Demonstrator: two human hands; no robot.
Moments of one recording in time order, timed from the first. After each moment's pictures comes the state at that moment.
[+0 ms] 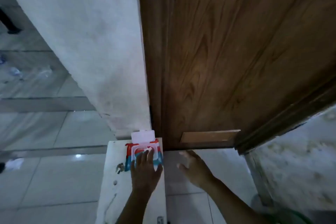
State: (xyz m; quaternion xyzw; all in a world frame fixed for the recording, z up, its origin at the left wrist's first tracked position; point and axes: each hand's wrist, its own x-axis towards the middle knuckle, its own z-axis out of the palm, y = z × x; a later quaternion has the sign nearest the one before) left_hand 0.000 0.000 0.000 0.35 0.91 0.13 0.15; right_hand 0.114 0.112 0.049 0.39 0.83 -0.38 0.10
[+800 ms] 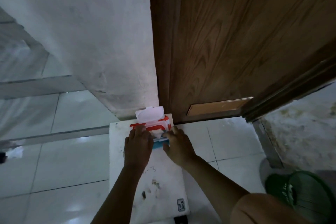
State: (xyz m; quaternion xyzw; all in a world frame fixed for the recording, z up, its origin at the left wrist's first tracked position) left_hand -0.072 -0.012 -0.051 0.44 0.88 0.14 0.10; right_hand 0.032 0.071 -0.030 0.36 0.87 -0.34 0.06
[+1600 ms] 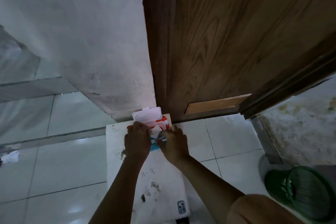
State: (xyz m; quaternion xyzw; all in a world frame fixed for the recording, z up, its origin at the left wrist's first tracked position) left_hand -0.082 0.014 -0.046 0.33 0.91 0.13 0.20; right_hand 0.018 0.067 -0.038 0.44 0.83 -0.35 0.00
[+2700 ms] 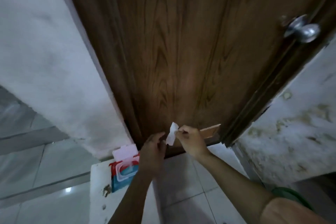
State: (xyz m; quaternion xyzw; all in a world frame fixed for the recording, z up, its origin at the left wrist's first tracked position) left_hand 0.015 0.086 0.082 0.41 0.82 0.33 0.22; right_hand 0.119 0.169 0.113 0.47 0.71 -0.49 -0.19
